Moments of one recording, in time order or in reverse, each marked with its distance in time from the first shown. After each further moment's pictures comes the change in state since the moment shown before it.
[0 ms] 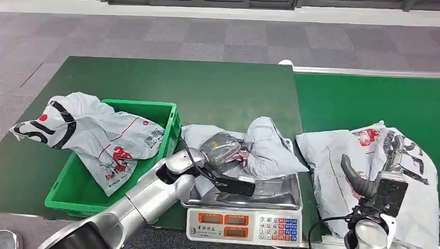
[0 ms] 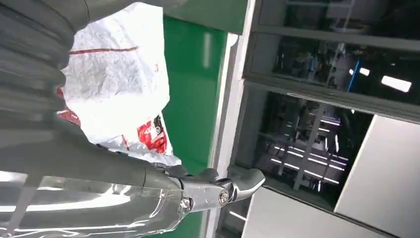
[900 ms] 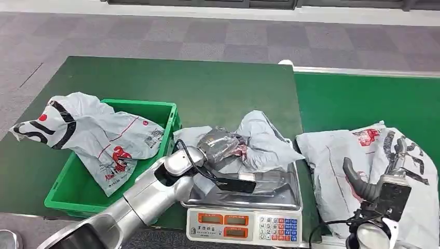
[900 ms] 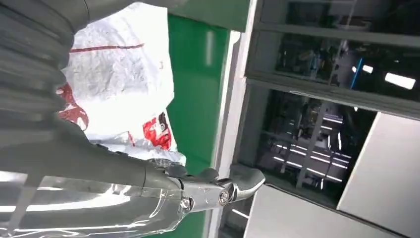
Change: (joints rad) left arm 0.014 0.020 0.008 -0.094 -0.086 0.074 0.078; right arm 0.032 0.006 -0.012 -0.036 0.001 0.001 0.012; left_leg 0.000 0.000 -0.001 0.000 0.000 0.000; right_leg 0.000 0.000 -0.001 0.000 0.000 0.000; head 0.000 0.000
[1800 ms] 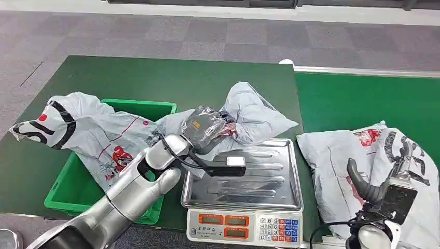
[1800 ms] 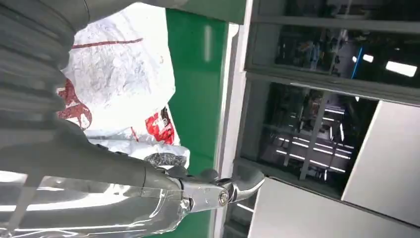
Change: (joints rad) left arm 0.017 0.072 0.072 -0.198 -0.074 0.049 0.015; right arm 0.003 0.000 -0.001 -0.003 -0.037 -0.031 -0.008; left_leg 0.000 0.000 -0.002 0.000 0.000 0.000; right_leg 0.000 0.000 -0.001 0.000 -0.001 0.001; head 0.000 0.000
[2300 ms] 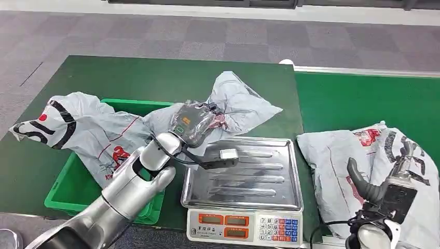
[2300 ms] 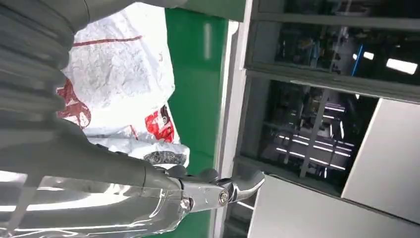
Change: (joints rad) left arm 0.010 0.014 0.052 0.017 -0.160 0.090 0.071; right arm -0.003 0.000 0.000 0.004 0.003 -0.011 -0.001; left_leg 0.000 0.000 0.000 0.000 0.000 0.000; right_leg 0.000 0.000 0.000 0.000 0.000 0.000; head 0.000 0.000
